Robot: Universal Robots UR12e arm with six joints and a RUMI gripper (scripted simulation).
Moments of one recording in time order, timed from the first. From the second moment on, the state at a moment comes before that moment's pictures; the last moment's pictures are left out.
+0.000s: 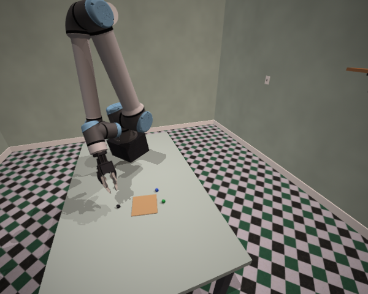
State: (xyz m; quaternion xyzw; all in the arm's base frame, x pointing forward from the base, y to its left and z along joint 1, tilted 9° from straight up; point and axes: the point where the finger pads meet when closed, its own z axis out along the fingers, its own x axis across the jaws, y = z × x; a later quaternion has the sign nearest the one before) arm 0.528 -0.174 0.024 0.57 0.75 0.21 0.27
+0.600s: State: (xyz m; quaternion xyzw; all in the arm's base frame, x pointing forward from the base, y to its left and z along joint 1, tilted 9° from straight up) arm 0.548 -0.166 0.040 0.61 0.78 0.04 0.13
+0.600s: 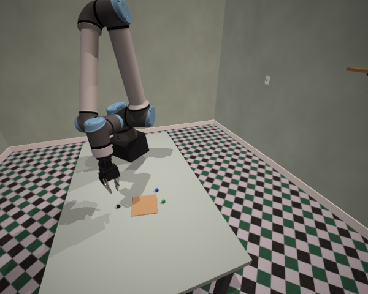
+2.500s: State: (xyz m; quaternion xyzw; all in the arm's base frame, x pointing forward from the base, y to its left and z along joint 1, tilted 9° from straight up) arm 0.552 -0.170 0.032 0.45 0.89 -0.04 0.07
